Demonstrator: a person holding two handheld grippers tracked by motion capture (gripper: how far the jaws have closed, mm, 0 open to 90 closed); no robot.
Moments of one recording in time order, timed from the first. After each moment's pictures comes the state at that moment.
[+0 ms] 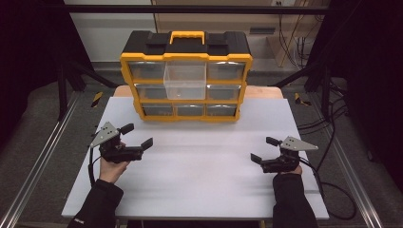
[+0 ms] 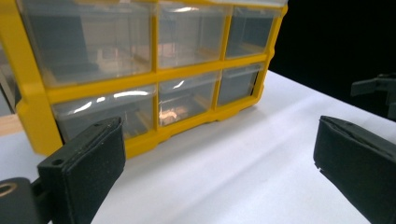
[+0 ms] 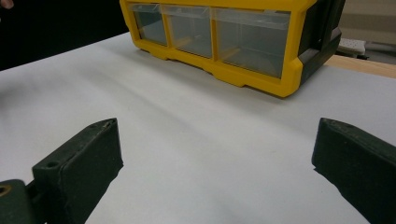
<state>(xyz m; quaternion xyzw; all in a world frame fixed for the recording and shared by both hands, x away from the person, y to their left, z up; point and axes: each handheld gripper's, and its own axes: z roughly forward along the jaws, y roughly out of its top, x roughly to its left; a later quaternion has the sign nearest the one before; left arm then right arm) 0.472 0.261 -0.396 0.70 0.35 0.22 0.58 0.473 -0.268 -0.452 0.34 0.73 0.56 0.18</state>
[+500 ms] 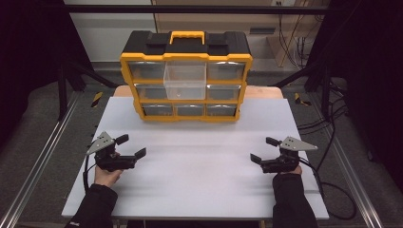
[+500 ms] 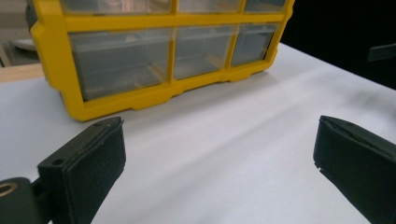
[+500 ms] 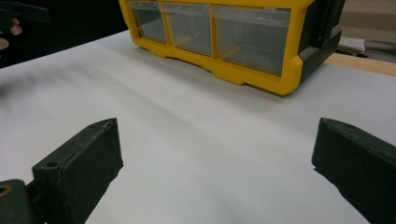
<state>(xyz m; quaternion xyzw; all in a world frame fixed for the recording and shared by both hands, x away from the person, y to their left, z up) 0.472 0.287 -0.433 0.72 0.37 0.20 0.55 0.474 -0.267 -0.453 0.34 0.74 0.56 0.18</state>
